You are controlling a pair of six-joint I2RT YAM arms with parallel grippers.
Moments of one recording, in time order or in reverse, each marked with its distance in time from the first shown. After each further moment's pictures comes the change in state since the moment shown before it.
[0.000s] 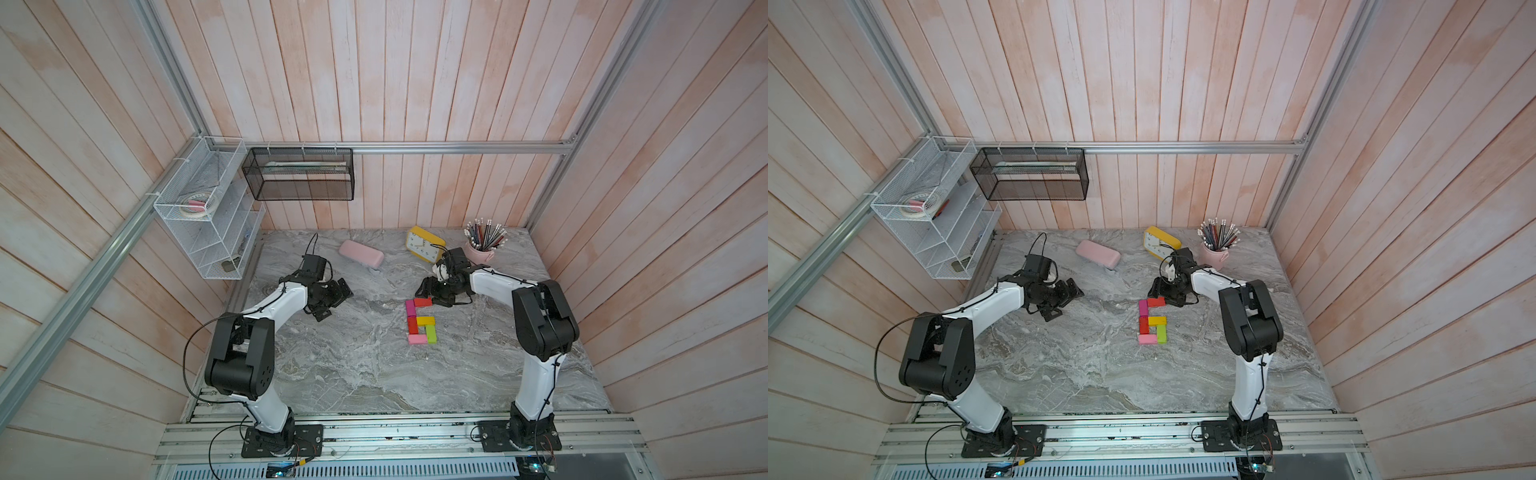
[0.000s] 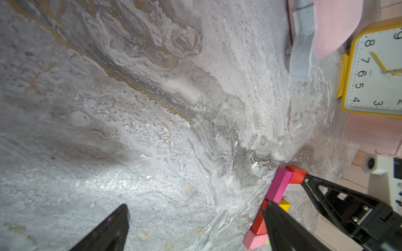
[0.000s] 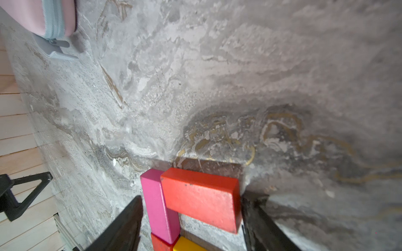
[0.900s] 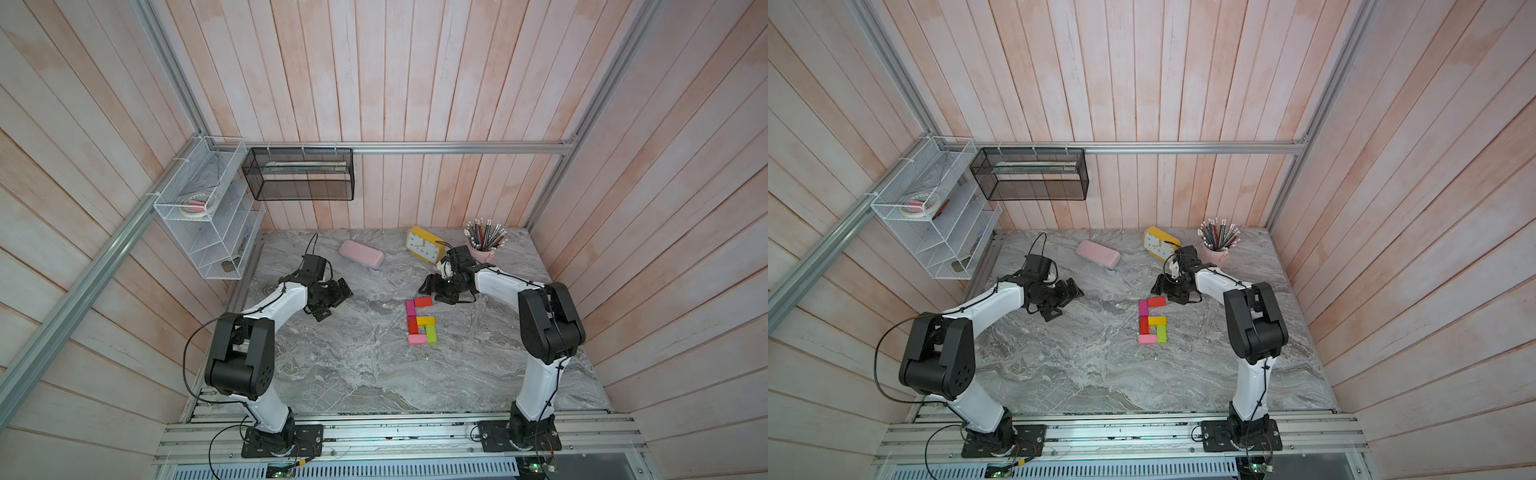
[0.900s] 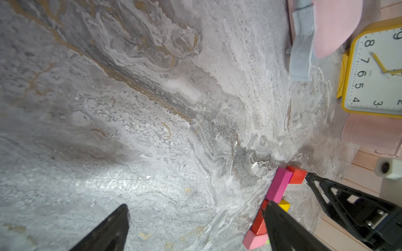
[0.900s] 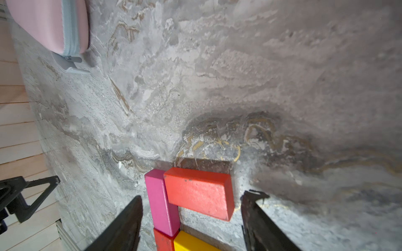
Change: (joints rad) left arm 0.000 0.000 0.000 0.000 0.000 0.000; right arm -0.018 -0.035 -0.010 0.001 0.016 0.000
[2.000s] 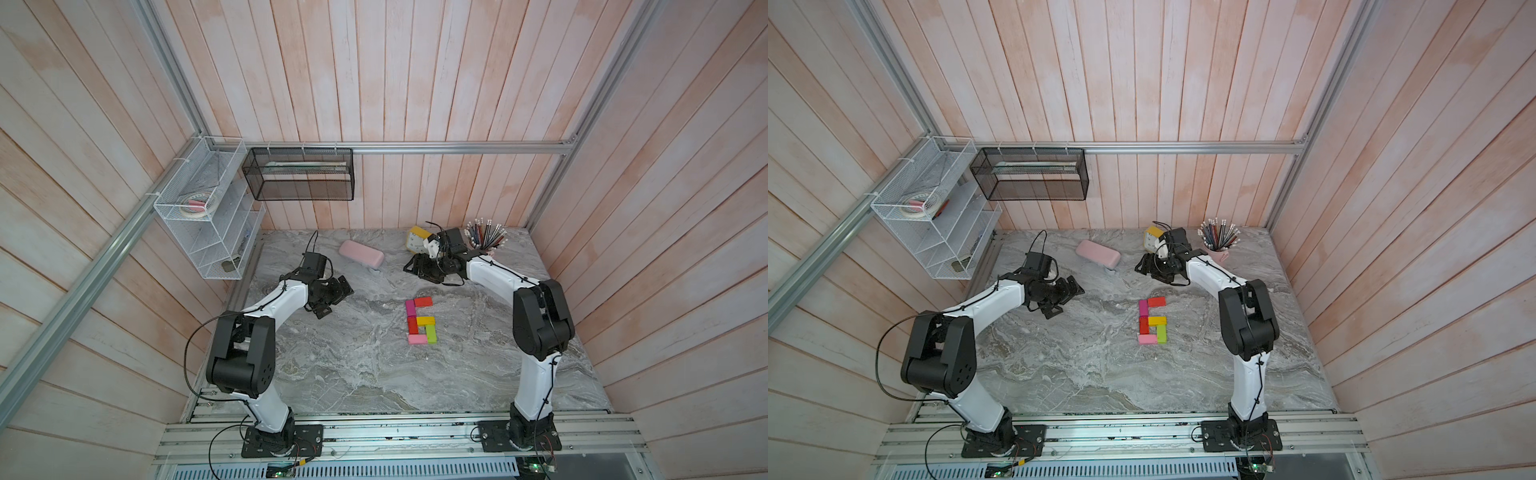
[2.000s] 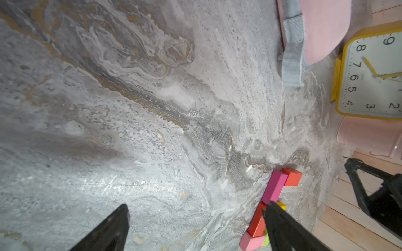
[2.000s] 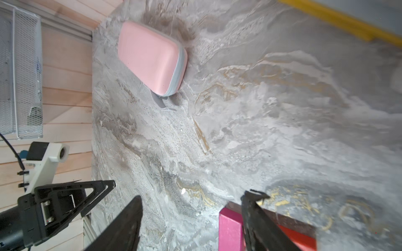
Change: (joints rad) left arm 0.000 0.003 0.016 -0.002 0.000 0.000; right arm 0.035 0.012 0.164 0.065 -0.047 0.034
